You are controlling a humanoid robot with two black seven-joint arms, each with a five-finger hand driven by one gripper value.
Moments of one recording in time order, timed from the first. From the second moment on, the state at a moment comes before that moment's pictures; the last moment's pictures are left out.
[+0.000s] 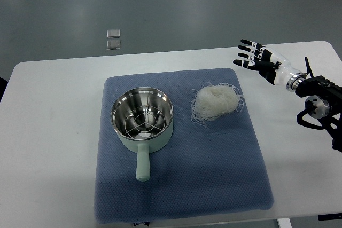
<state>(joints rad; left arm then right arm) -0.05 0.00 -0.06 -0.17 0.01 0.03 0.06 0.74 -0.33 0.70 0.63 -0.49 0.32 0.24</state>
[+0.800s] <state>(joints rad) -0.05 0.00 -0.06 -0.17 0.01 0.04 0.06 1.06 -0.49 0.23 0.97 -1.28 0.35 0.30</state>
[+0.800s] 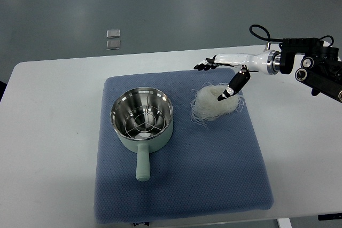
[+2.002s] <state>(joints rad) -0.05 0.00 -0.06 -0.17 0.01 0.04 0.06 1.07 -0.35 -0.03 0.85 -1.42 0.11 0.21</state>
